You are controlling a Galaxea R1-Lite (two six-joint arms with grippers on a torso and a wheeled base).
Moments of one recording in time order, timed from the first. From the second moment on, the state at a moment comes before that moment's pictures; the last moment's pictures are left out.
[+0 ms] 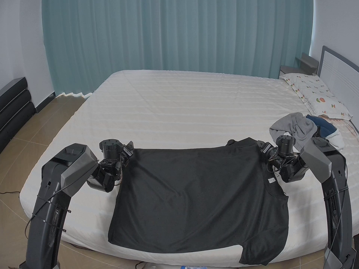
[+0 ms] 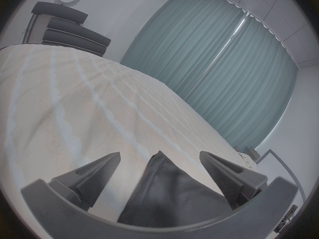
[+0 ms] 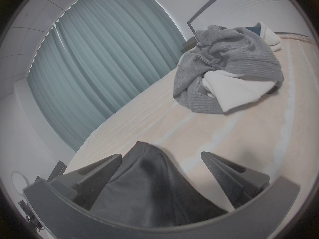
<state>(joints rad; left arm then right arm) -0.16 2.72 -1.49 -0.94 0.23 -0.76 0.01 2.70 -1.46 -0.93 -0.07 0.66</state>
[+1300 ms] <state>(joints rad) -0.34 2.01 -0.24 -1.14 -0.07 -1.05 0.14 2.15 -0.02 -1.55 0.24 0.90</state>
